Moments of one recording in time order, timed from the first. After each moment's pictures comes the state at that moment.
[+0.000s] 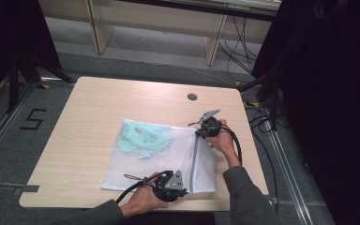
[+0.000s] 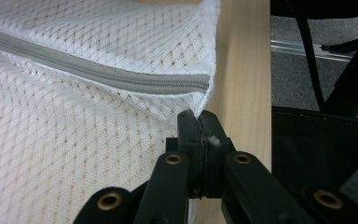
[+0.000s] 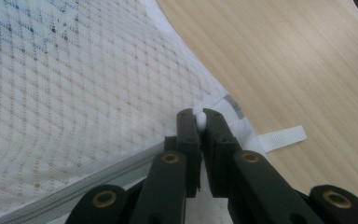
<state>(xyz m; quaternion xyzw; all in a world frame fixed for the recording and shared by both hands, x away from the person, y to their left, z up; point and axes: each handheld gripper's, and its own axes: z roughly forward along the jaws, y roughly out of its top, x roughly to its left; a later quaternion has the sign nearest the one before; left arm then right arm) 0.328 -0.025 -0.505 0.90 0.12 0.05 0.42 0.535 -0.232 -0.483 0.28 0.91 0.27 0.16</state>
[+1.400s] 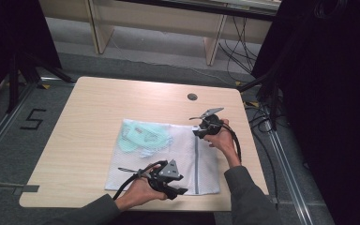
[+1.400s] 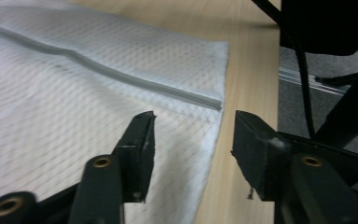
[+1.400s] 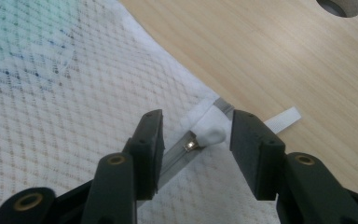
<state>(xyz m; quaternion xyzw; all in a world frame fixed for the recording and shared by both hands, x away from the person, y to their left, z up) 0.345 -0.008 -0.484 0.88 0.17 0.03 0.45 0.533 -0.230 -0.475 0.35 0.87 0.30 0.16</state>
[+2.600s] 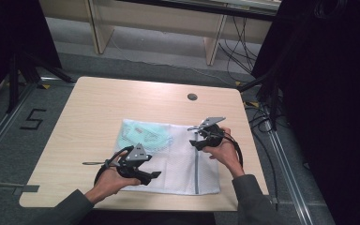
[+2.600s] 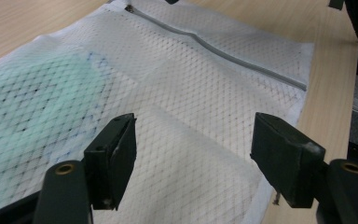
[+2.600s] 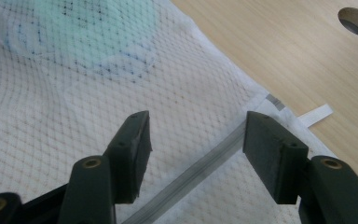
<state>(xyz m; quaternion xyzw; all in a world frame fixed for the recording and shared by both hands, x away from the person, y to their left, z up) 0.364 0.075 -0.470 0.84 0.27 0.10 0.45 0.474 -0.220 -0.453 0.32 0.88 0.32 0.17</state>
